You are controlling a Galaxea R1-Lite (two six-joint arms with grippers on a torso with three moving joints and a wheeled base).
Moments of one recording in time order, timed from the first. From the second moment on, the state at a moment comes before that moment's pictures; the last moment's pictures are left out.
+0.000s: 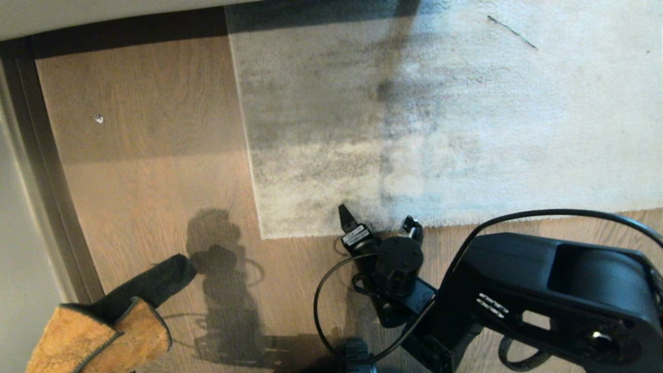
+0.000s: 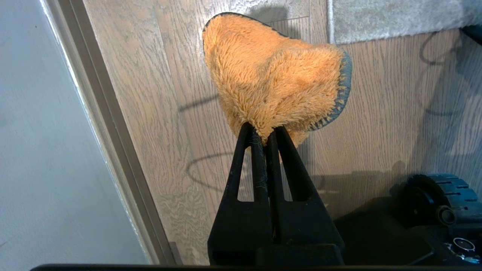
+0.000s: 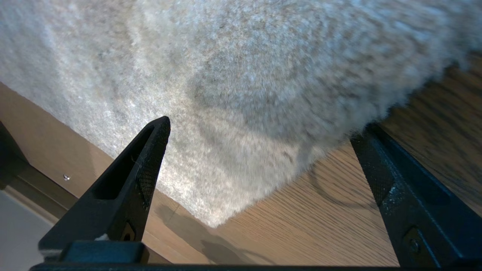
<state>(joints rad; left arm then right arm) 0.00 0.00 0.00 0.00 -0.01 0.06 0.80 2.41 -1.01 -1.52 -0.51 1.01</state>
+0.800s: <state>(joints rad) 0.00 0.00 0.00 0.00 -0.01 0.06 0.78 2.22 -0.91 -1.52 -0.50 0.96</state>
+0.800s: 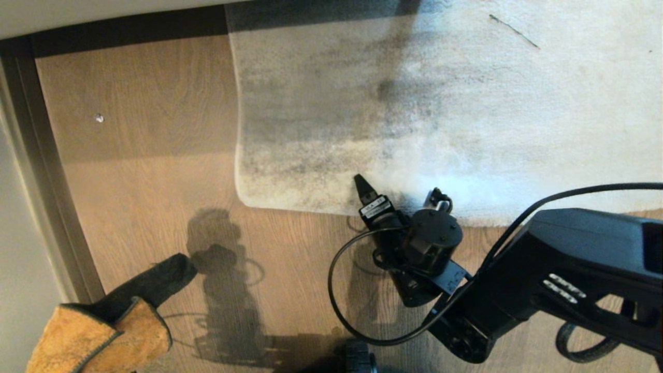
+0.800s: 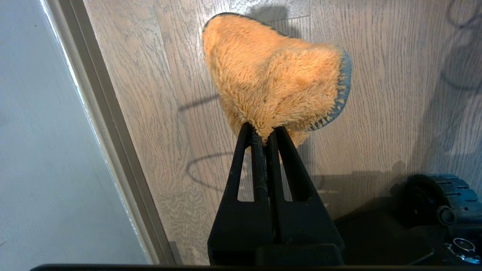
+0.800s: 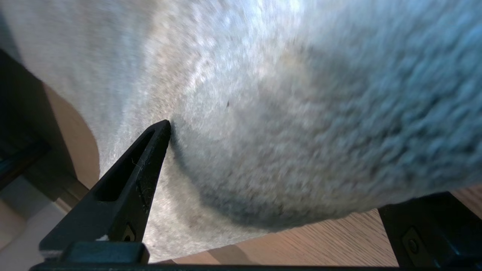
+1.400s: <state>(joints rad) 0.00 0.00 0.00 0.00 -0.01 0.06 0.70 2.09 -0.74 -1.52 -0.48 0.86</state>
